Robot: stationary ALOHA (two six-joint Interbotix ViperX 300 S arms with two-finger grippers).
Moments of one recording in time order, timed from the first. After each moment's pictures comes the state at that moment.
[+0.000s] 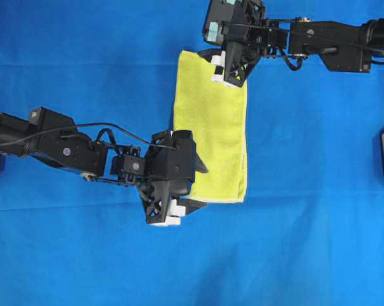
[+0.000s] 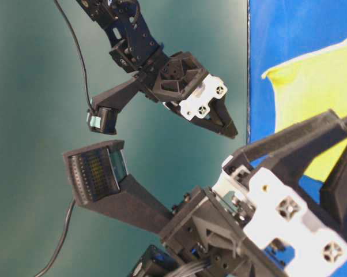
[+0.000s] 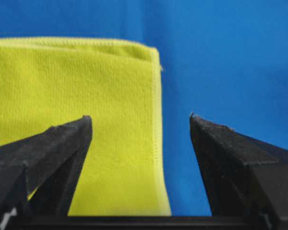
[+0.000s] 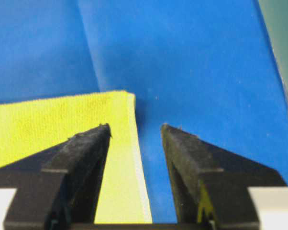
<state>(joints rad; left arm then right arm) -0.14 0.18 0.58 -0.03 -0.24 -0.09 -0.42 0.10 0.52 -0.53 0.04 0.30</state>
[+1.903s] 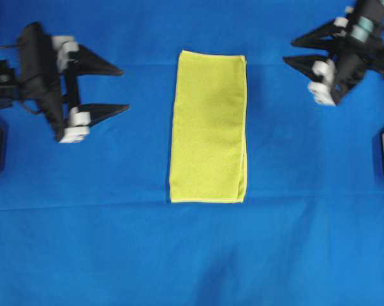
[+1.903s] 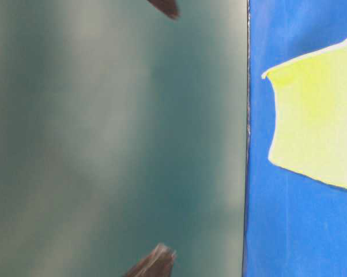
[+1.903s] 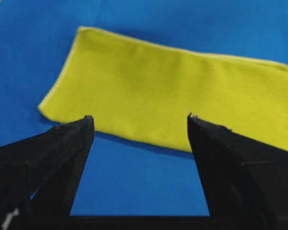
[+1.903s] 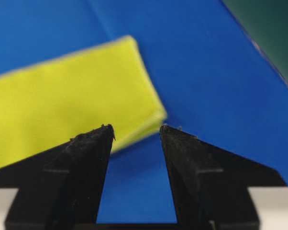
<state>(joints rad) 0.20 -0.45 1.00 -0.03 -0.27 0.07 -0.47 -0.50 1.00 -0.49 0.02 0.50</state>
